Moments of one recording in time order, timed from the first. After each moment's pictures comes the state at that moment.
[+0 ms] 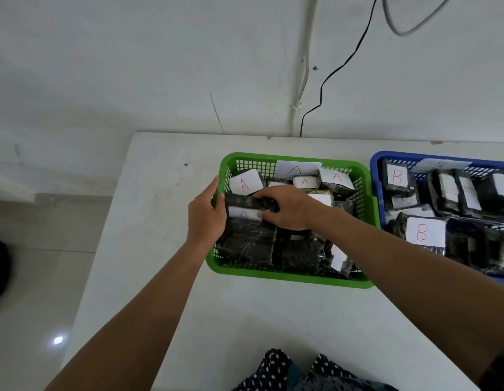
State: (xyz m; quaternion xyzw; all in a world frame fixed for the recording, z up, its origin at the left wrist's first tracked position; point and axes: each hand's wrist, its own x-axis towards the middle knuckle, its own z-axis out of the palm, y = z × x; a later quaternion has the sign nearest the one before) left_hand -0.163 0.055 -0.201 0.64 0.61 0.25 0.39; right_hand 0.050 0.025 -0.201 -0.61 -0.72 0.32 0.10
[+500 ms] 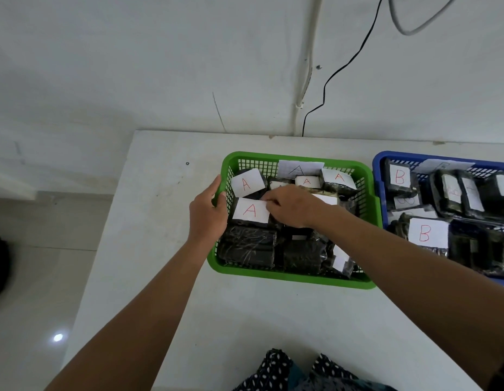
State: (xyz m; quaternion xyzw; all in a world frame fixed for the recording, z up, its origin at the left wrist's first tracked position) left_hand -0.162 0.056 -0.201 0.63 0.61 0.26 0.39; right_hand 0.044 0.028 -0.195 -0.65 -0.68 0.33 0.03
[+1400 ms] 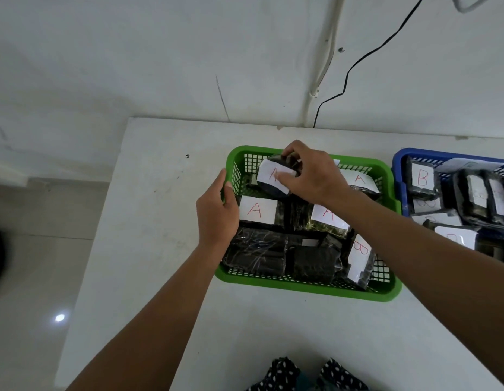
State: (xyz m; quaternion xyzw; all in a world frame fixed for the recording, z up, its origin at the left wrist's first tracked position) left_hand -0.148 0.066 -0.224 0.64 0.63 0.31 0.33; right_hand 0.069 0.063 -0.193 -0.71 -0.62 0.24 0.23
